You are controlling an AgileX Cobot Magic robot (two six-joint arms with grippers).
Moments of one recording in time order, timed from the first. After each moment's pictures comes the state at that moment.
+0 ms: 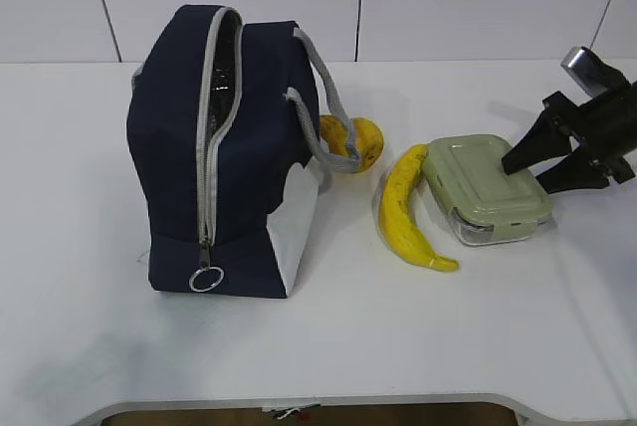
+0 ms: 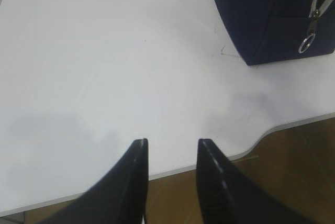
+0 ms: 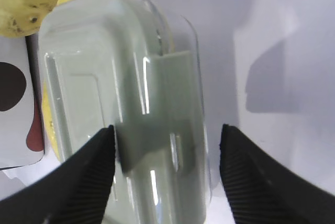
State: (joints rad) left arm -0.02 0.01 -0.53 -0.11 1.12 0.18; right arm -0.28 2.17 -1.56 0.83 1.21 -0.60
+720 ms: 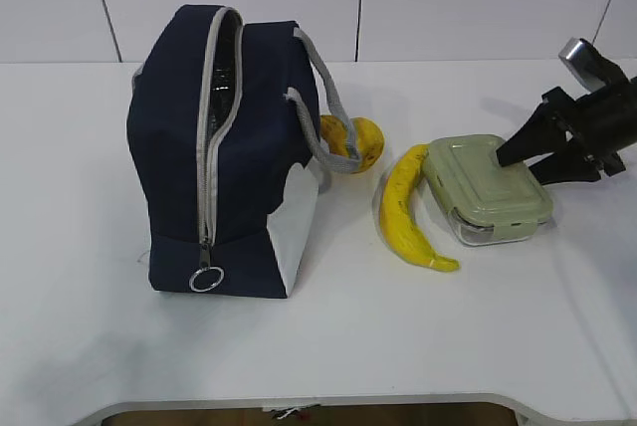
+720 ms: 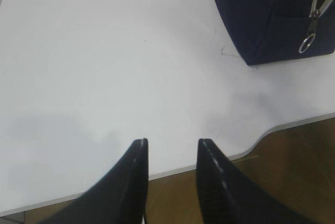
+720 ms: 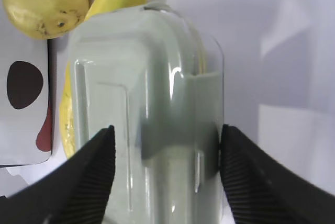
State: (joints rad) left arm -0.02 0.01 -0.53 -0.11 1.12 0.18; right arm -0.28 2.17 -1.56 0.89 1.20 -0.70
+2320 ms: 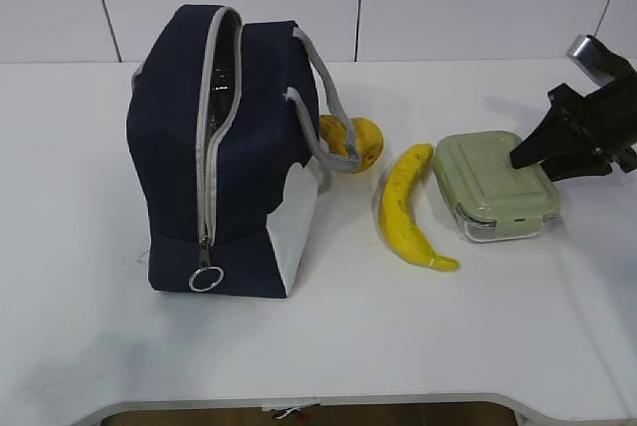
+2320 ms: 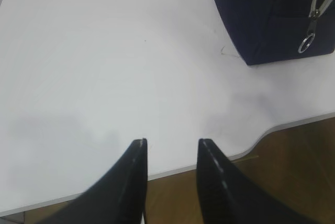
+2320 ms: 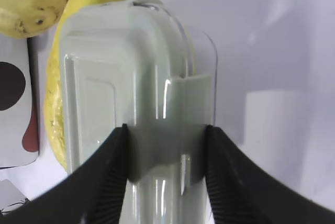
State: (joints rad) left arm -0.02 0.01 -0.53 -0.11 1.12 0.19; right arm -0.28 2.13 -1.55 0.81 1.19 -0.62
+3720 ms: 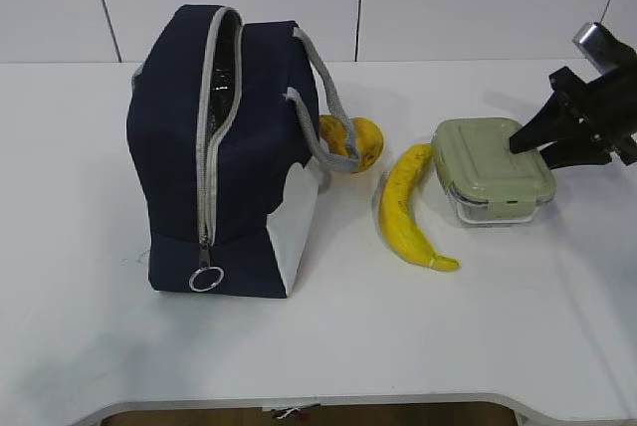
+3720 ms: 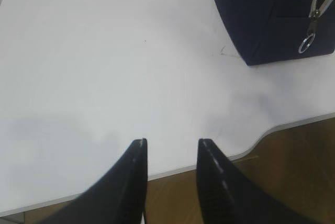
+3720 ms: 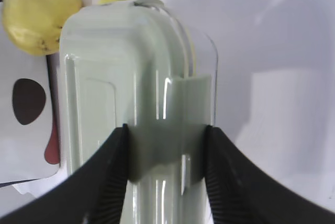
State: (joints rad) left arm -0.02 0.01 -0.53 -0.11 1.12 0.19; right arm -0.28 2.11 -1.55 0.85 1.18 -0.56
